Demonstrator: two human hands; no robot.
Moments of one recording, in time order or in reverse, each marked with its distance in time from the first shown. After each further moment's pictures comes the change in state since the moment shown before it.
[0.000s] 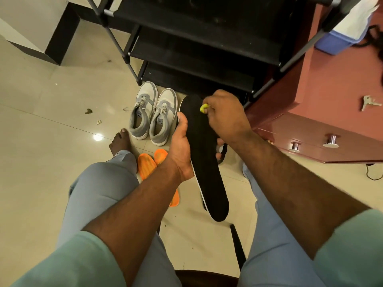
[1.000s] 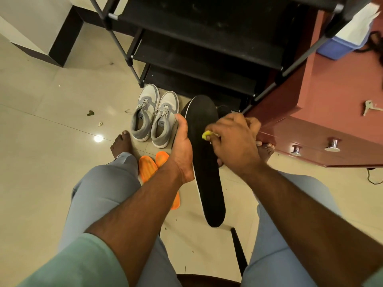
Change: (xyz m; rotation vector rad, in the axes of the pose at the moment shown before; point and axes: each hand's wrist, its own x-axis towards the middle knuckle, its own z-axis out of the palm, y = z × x) left_hand -0.001 0.004 0.001 0.054 0.004 -0.013; right_hand -0.053 -0.006 -0.008 -0.158 -0.046 0.006
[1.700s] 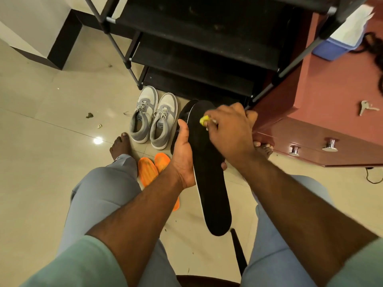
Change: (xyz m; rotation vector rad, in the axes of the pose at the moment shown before) left_hand -0.002 -0.007 0.001 -0.111 -0.080 -0.066; right_hand 0.019 -0.008 -0.010 0.039 0.084 0.070
